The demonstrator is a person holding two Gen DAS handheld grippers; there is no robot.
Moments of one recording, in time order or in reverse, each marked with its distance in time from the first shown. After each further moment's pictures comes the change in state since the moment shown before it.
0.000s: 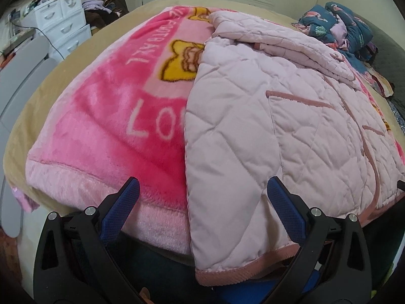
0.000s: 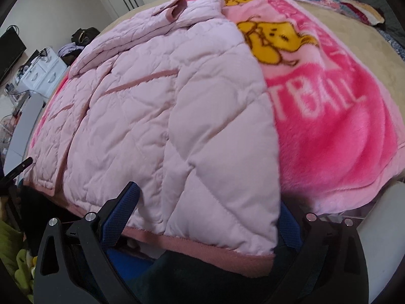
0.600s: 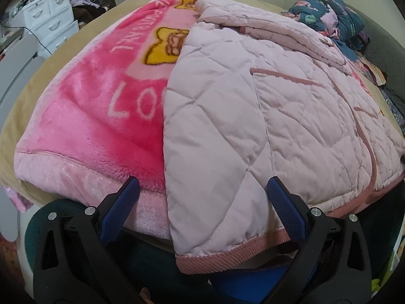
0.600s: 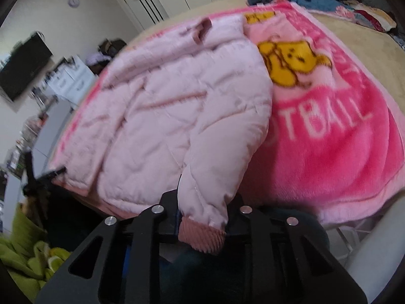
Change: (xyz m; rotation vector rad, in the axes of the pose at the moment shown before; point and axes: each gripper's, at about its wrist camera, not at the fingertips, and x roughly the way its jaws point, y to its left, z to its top) left arm 0.006 -0.011 -0.014 0.039 0.052 -0.049; right arm -0.046 -0.005 0.009 -0.004 -0.128 0.200
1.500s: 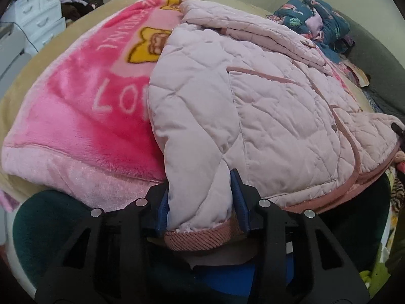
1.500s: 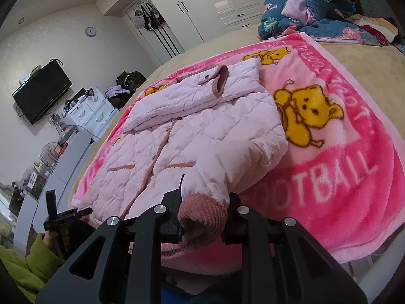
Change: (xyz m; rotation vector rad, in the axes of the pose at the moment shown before) left arm -0.012 -0.010 -0.006 0.023 -0.007 -0.095; right arm -0.019 0.004 0.046 0.016 -0.153 0.087
